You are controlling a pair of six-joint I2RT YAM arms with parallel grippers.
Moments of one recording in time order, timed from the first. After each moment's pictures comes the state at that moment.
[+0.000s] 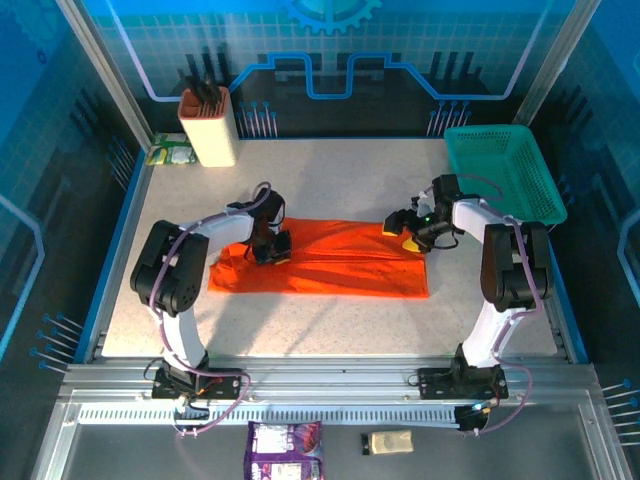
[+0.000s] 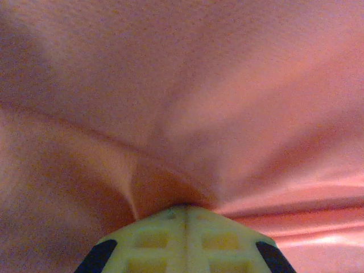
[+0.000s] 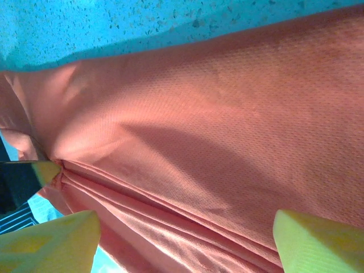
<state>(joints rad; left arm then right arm) -0.33 1.87 1.14 -0.61 0.28 -0.66 0.04 1.83 1.15 -0.62 -0.64 0.38</state>
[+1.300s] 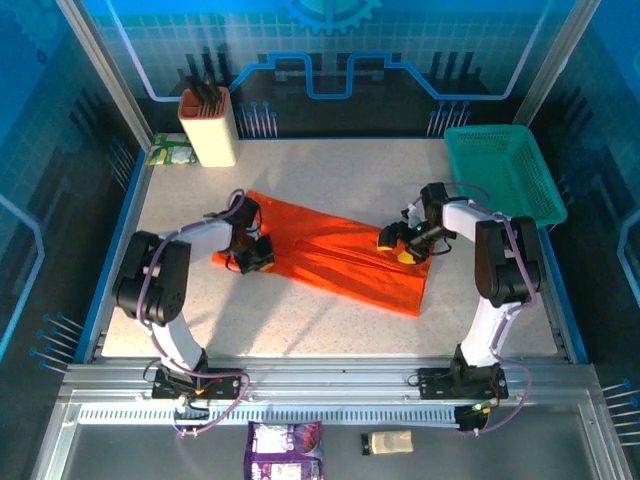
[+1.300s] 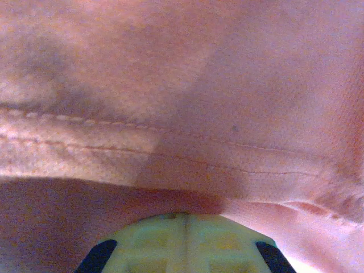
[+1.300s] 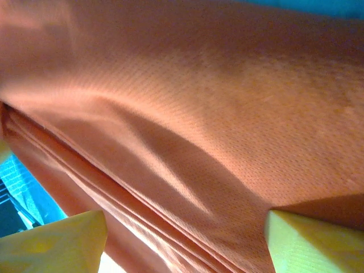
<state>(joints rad) -0.20 1.78 1.01 -0.55 0.32 -0.68 0.10 1.86 1.12 -0.70 -0.62 0.33</state>
